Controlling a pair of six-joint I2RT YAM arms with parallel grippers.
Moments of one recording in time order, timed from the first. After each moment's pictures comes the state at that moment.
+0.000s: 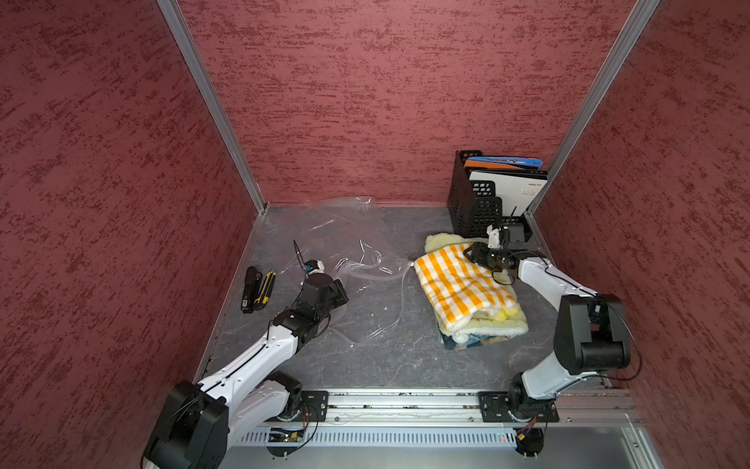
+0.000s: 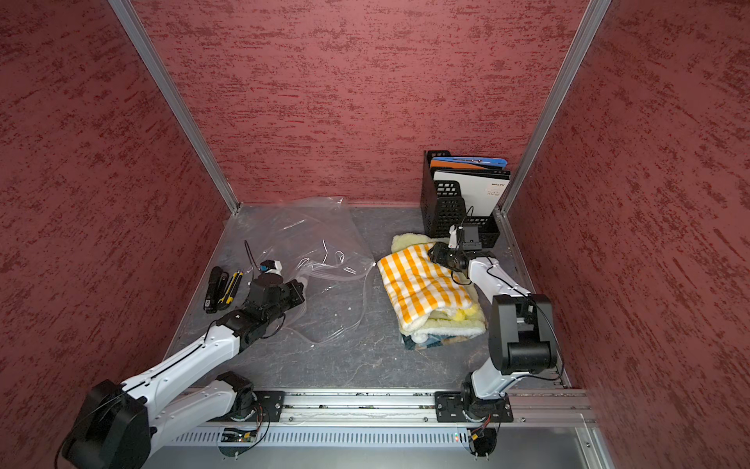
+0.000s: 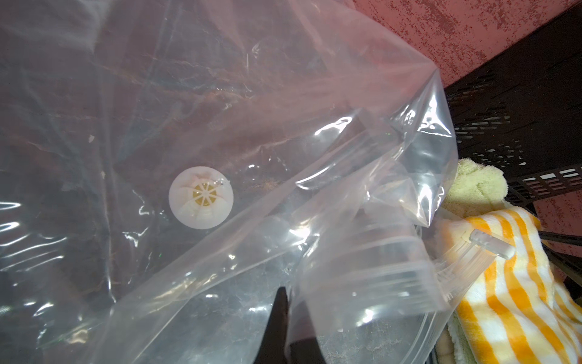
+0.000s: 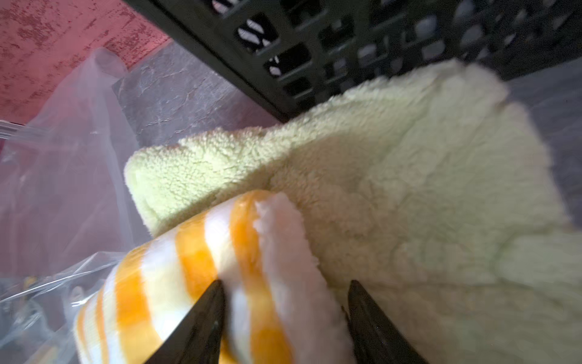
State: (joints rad) left arm -0.43 1.02 0.48 -0.07 -0.11 -0.78; right arm 0.03 1.60 1.04 -0.29 -0.31 0.40
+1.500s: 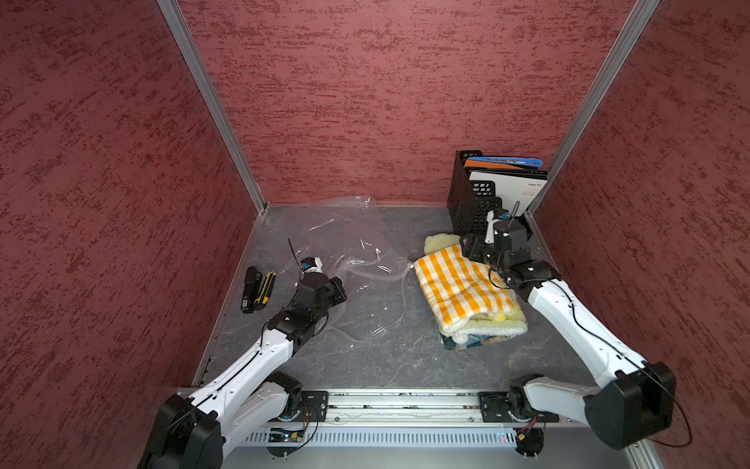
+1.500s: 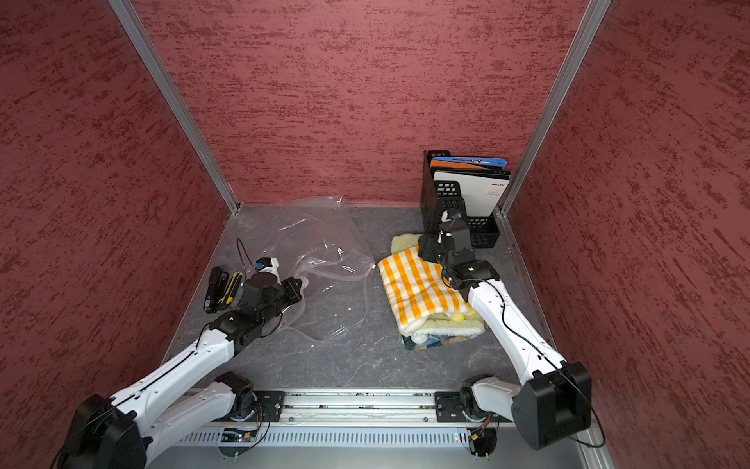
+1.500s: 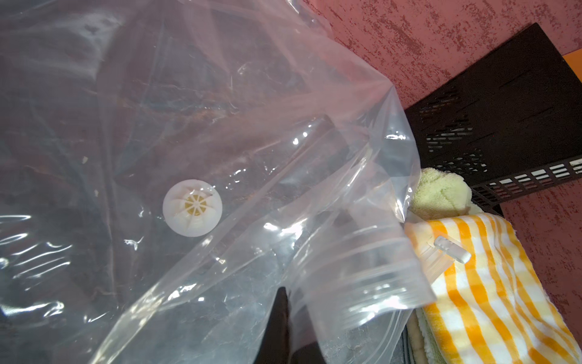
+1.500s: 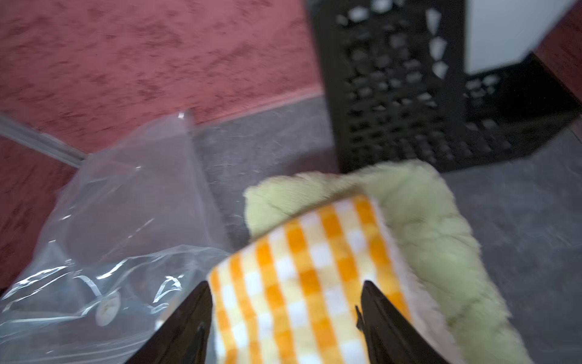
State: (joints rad) left arm -0.42 0.93 0.48 -0.10 -0.12 -0.79; right arm 0.37 1.27 1.13 -0.42 0.11 0.41
